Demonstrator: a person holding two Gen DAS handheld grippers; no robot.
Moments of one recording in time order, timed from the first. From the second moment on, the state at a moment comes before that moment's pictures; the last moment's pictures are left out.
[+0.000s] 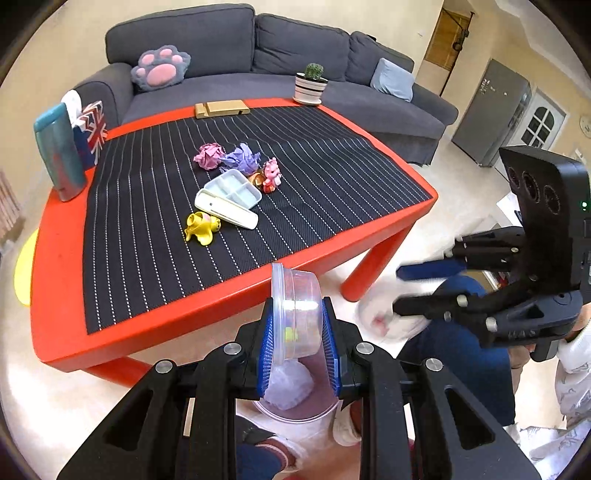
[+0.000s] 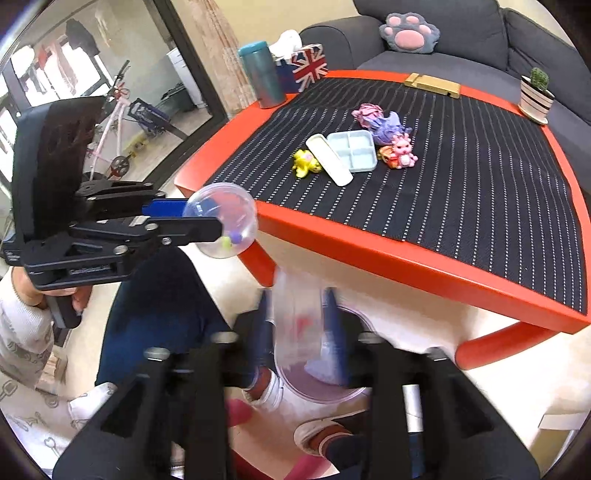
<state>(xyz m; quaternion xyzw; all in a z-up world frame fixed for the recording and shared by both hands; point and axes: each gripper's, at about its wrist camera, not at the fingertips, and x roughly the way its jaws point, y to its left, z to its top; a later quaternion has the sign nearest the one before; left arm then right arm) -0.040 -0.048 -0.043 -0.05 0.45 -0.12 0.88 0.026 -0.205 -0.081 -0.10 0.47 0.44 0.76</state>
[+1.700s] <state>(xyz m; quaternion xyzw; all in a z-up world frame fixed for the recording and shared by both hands) -0.042 -0.059 -0.048 -0.05 0.44 -0.12 0.89 0.042 -0.243 -0.067 -0.04 0.46 0.39 0.79</state>
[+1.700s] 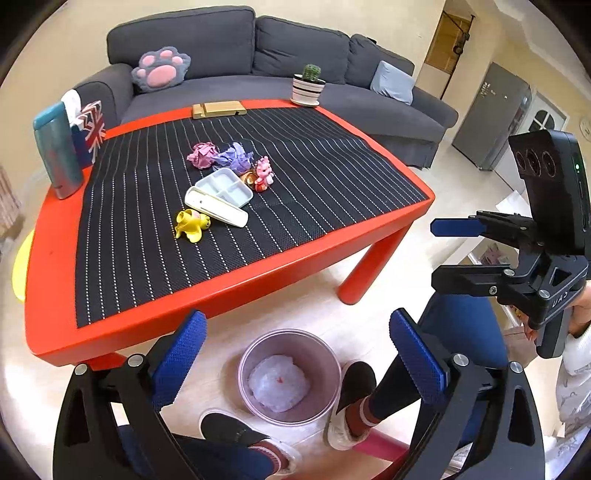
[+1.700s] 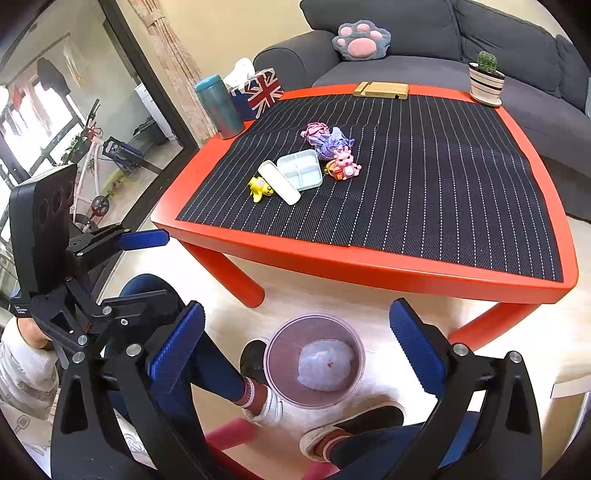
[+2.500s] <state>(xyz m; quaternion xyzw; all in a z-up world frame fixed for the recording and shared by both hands) 0.028 0.000 -0.047 -0.05 0.45 -0.08 0.89 0.093 -0.216 -0.051 -0.06 0.45 0.39 0.80</state>
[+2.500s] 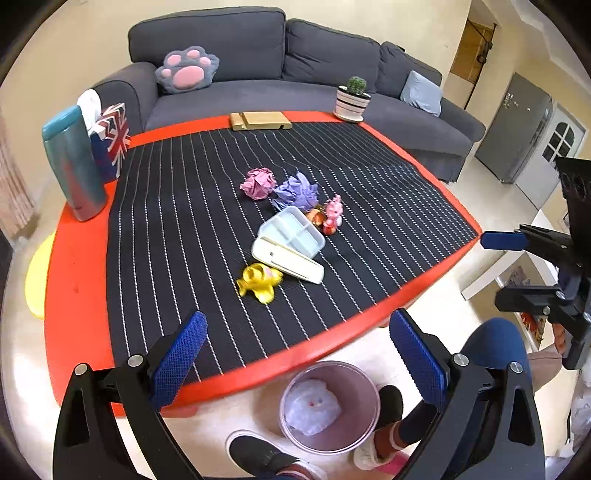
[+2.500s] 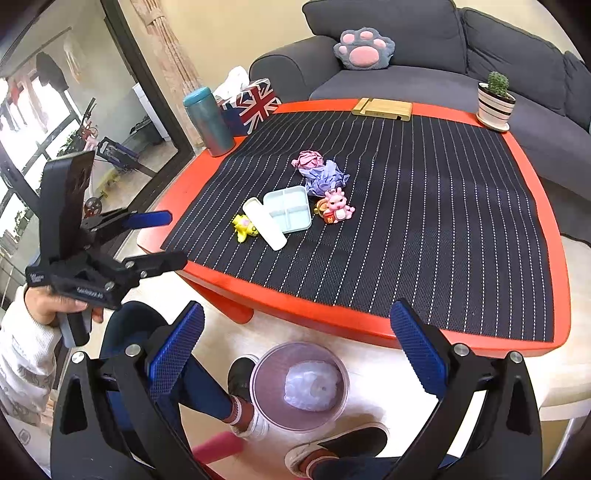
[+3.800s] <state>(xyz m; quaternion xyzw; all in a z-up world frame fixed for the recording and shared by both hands) 0.097 0.012 -0.103 0.00 0.51 -0.11 0.86 0.106 -0.214 -0.061 -0.07 0.47 0.37 0.80</state>
